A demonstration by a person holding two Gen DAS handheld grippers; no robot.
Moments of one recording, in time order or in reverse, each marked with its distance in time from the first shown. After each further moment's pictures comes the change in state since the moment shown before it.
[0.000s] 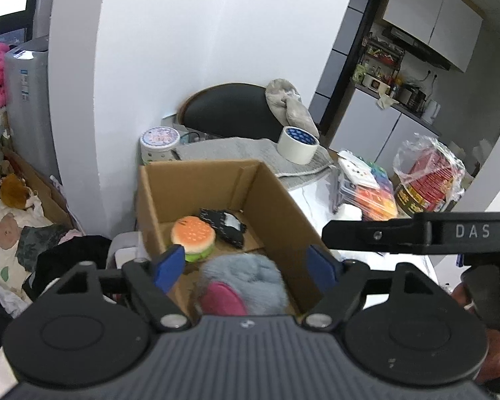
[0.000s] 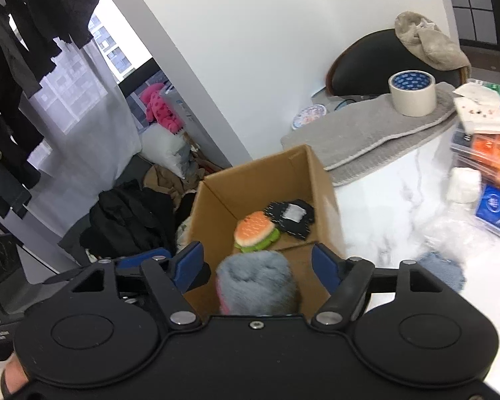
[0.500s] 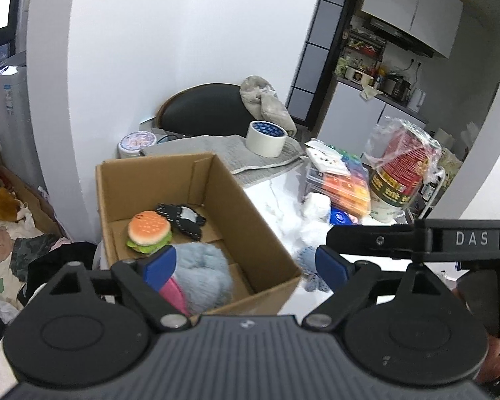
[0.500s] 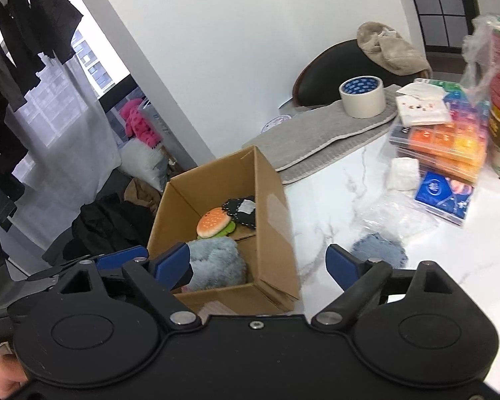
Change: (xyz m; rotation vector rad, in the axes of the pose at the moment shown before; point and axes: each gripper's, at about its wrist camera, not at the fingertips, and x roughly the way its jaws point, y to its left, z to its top) left arm -0.004 -0.049 -0.015 0.071 -0.011 -0.019; right arm -0.039 -0.033 -0.024 0.035 -0.065 -0.067
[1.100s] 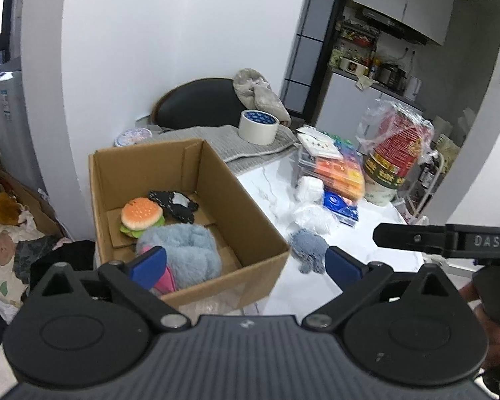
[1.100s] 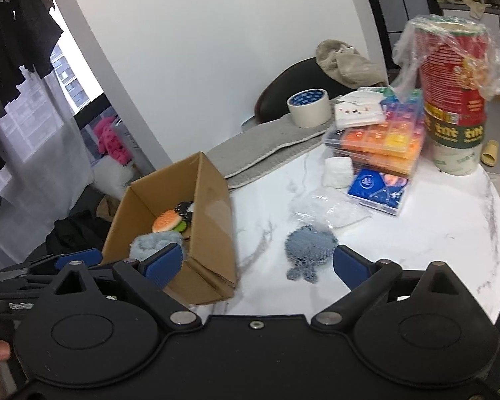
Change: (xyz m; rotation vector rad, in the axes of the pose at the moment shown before) left arm -0.005 -0.011 -0.017 0.034 0.021 -0.004; right arm -0.033 -0.042 -0.031 0.010 -0.086 -0.107
